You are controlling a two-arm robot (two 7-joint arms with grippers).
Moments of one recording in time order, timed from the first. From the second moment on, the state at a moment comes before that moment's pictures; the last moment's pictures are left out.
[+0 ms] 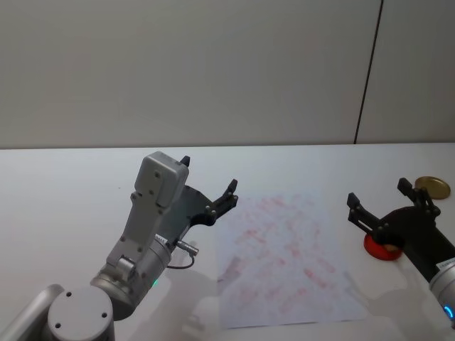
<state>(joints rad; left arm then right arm) -0.24 0.38 0.45 -1.63 -0.20 0.01 -0.01 -0.01 0.34 -0.23 -1.77 0.29 0.03 0.07</state>
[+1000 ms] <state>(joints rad) -0.24 0.38 0.45 -1.63 -0.20 0.01 -0.01 0.01 0.35 -0.20 -1.72 0.29 0.05 0.11</state>
